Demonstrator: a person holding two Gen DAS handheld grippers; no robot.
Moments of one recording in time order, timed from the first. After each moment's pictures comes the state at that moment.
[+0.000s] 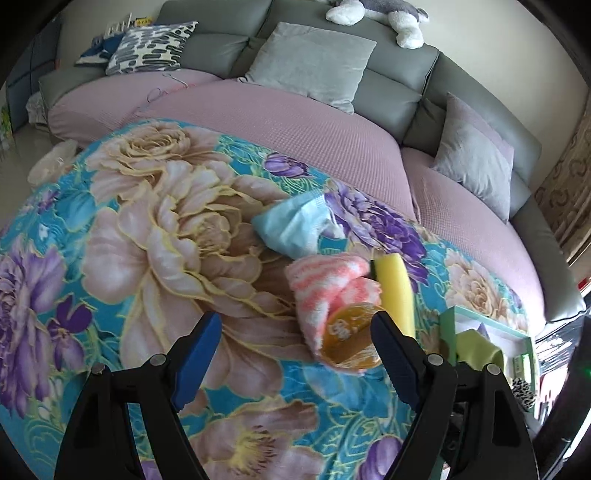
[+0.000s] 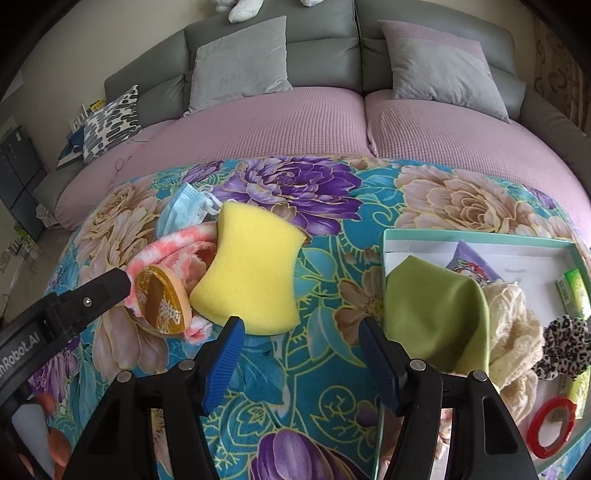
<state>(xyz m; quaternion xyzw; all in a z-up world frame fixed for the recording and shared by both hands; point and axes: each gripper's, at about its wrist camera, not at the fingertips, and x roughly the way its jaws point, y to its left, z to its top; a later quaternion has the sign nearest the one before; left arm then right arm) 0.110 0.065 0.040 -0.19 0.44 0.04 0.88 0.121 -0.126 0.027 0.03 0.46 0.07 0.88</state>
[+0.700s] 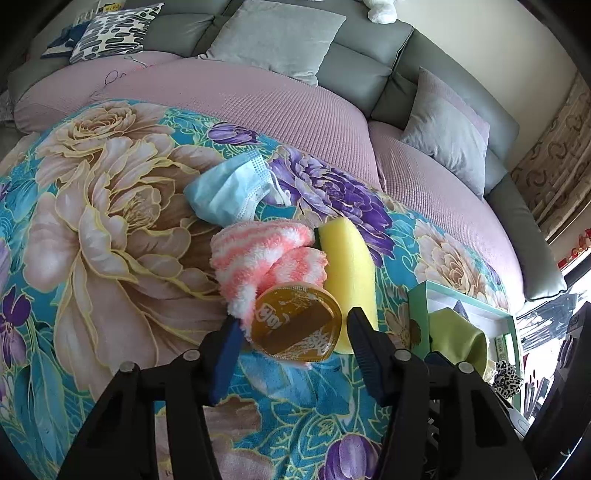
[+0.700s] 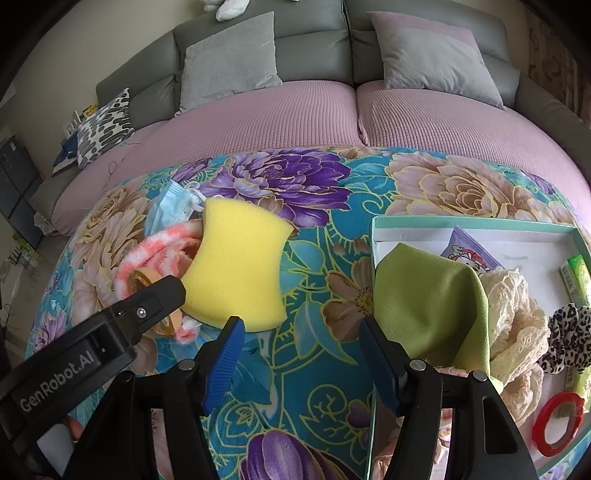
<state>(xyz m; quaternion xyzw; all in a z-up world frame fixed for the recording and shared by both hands) 0.127 0.027 0.020 -0.20 0.46 -0.02 0.87 0.124 -0.137 0.017 0.05 0.47 0.06 0.88</state>
